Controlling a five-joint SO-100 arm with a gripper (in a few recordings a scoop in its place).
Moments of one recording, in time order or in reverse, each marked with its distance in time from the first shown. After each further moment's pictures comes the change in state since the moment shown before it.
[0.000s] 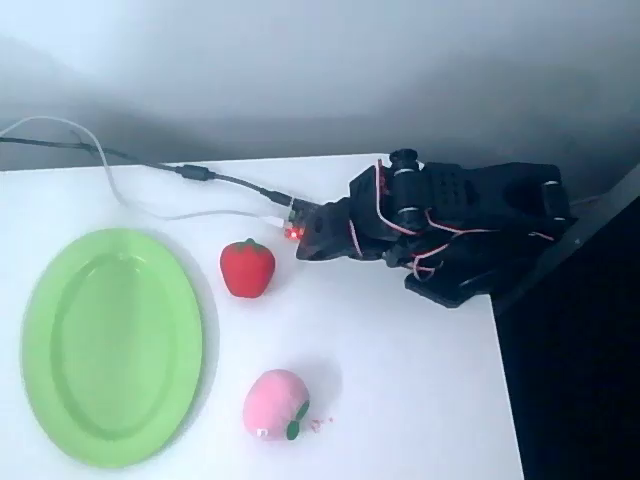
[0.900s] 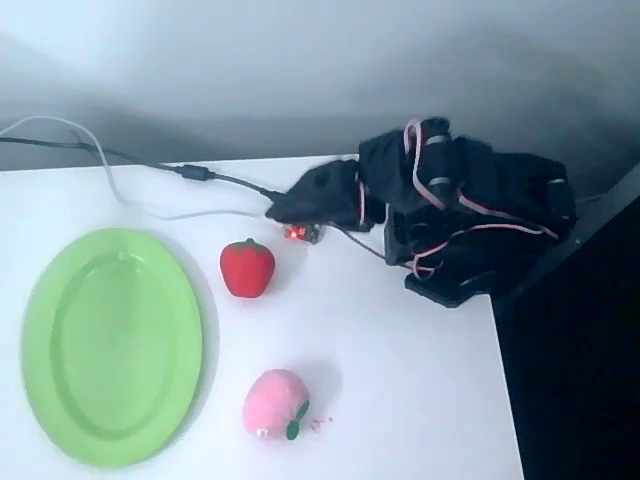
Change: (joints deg) arm 1.6 -12.7 -34.5 -8.0 -2.9
